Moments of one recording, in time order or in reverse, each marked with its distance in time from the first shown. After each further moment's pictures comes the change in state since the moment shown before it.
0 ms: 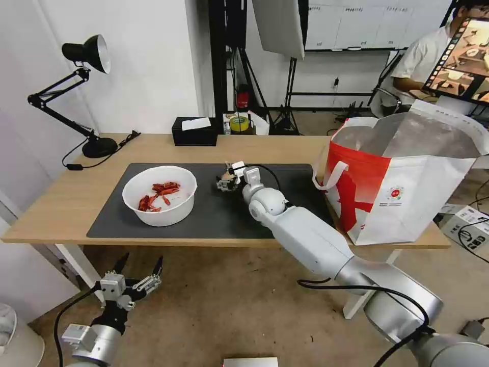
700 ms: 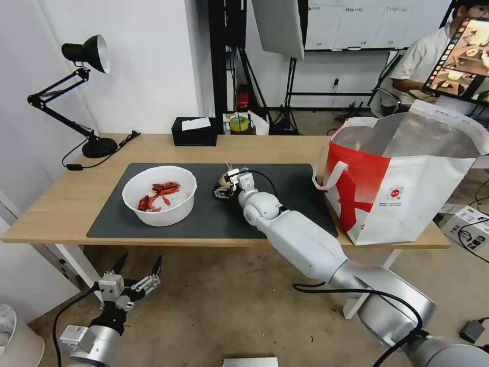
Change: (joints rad) left arm 0.009 -0.007 -0.012 -0.012 -0.003 -0.002 0.004; right arm -0.024 0.010 0.005 0.004 -0.021 -0.054 0.035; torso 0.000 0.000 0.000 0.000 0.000
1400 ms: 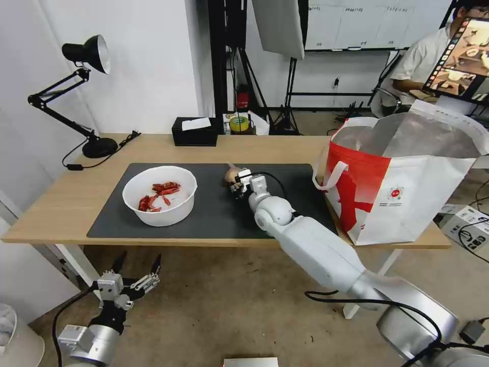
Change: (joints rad) left arm -0.003 -0.002 0.008 -0.003 -0.005 -0.003 -0.001; right arm -0.109 -0.181 0.064 0.277 -0.004 0.090 0.040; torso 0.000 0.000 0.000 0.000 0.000
